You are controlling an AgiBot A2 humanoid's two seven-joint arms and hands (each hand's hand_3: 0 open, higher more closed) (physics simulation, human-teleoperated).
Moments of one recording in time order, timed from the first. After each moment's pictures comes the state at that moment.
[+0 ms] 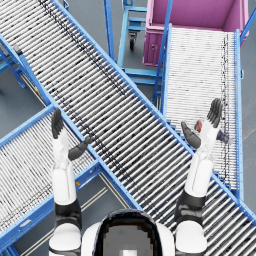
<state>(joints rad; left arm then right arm) 0.55 1.42 -0.05 -1.84 1.33 0.00 0.00 0.62 -1.41 -0.15 1.67 1.33 0.00 0.00</state>
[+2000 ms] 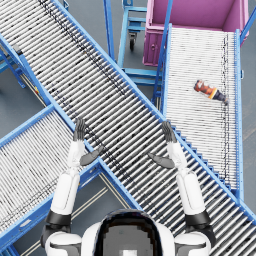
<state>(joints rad) 0.29 1.21 0.20 -1.80 1.00 0.10 0.10 0.29 -1.21 0.20 1.80 1.00 0.10 -0.10</state>
